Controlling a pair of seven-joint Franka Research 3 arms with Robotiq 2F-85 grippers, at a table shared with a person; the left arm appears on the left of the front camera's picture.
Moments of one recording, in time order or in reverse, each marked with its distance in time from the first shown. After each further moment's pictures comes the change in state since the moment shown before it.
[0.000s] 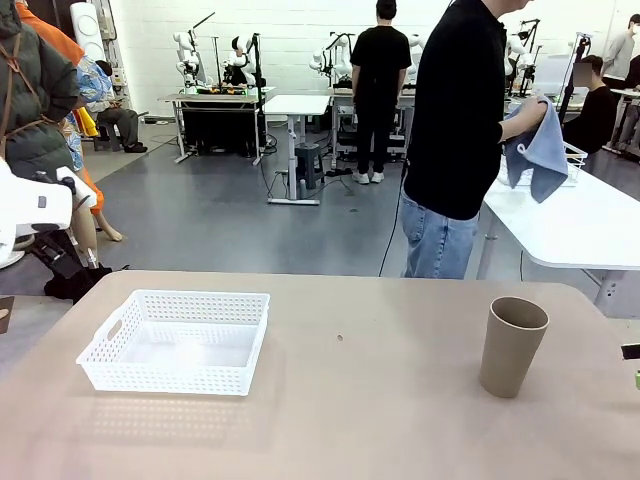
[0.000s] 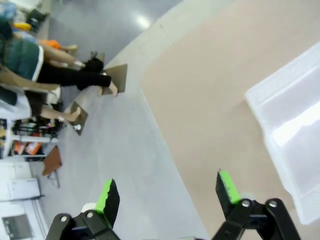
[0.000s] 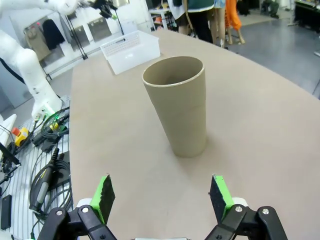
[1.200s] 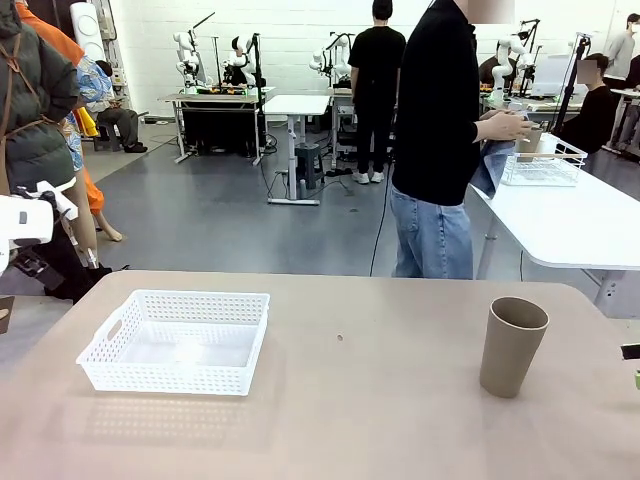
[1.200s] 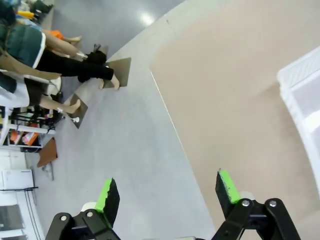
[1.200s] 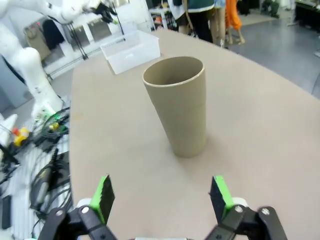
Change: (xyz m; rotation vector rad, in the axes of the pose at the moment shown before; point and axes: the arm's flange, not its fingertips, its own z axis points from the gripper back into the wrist) left arm -0.041 0.017 -0.041 0.023 -0.005 0.073; right arm 0.000 0.000 0.000 0.000 0.000 0.000
